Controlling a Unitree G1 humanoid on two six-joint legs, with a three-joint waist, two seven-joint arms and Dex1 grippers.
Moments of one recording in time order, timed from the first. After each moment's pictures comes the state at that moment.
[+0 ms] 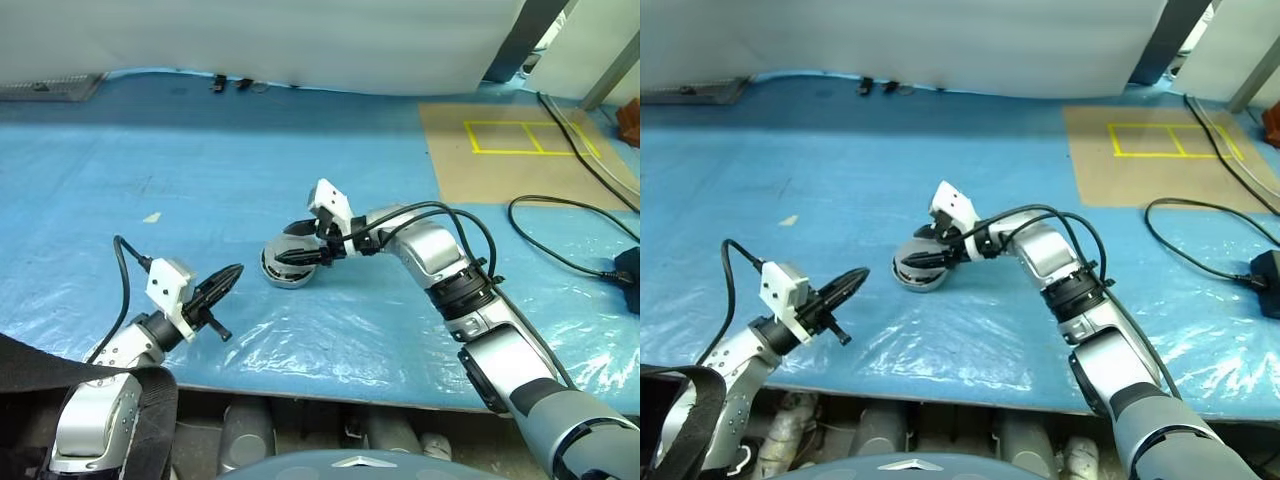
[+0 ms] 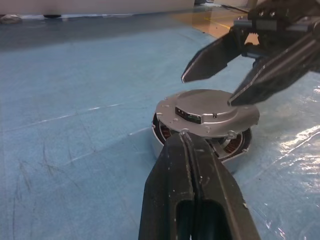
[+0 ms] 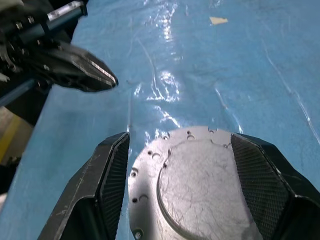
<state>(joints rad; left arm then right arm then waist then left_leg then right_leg) 0.21 0.39 0.17 -0.44 -0.40 0.25 -0.67 -0.80 -0.29 0.41 0.25 0.23 0.55 1.04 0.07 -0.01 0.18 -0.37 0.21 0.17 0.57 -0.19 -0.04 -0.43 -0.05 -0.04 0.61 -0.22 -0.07</state>
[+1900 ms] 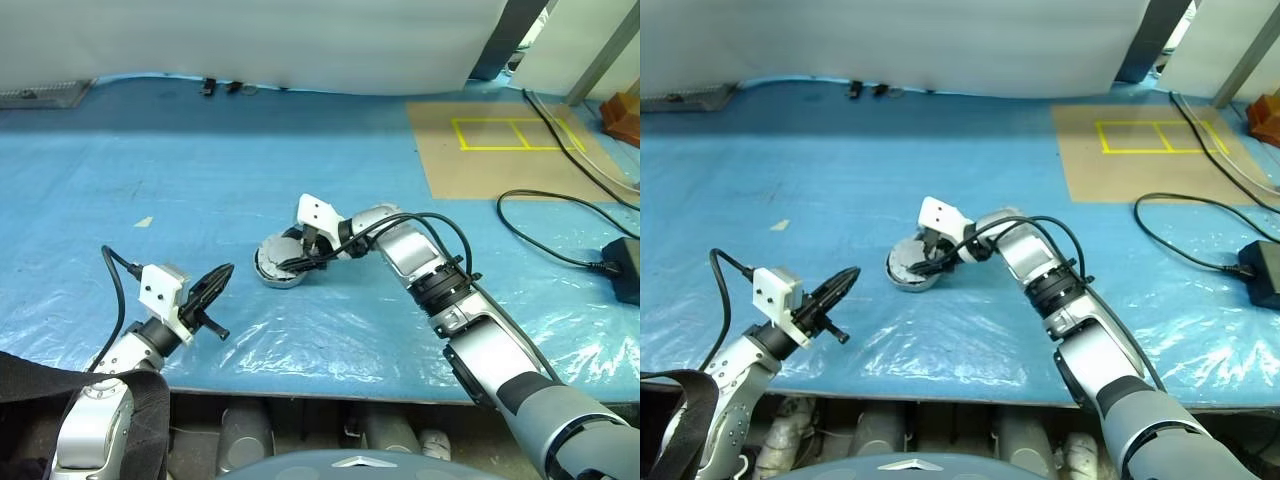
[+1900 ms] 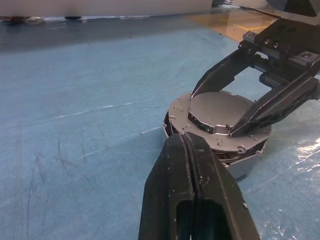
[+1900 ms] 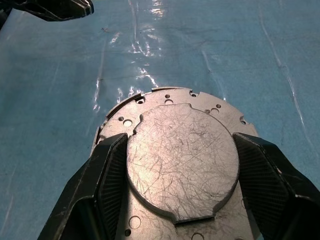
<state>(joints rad) 0.25 0.37 0.16 -0.44 -0.39 0.20 -0.57 -0.84 -0.21 0.44 0.41 -0.01 0.38 1.07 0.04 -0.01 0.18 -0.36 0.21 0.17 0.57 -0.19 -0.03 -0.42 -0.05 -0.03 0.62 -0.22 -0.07</state>
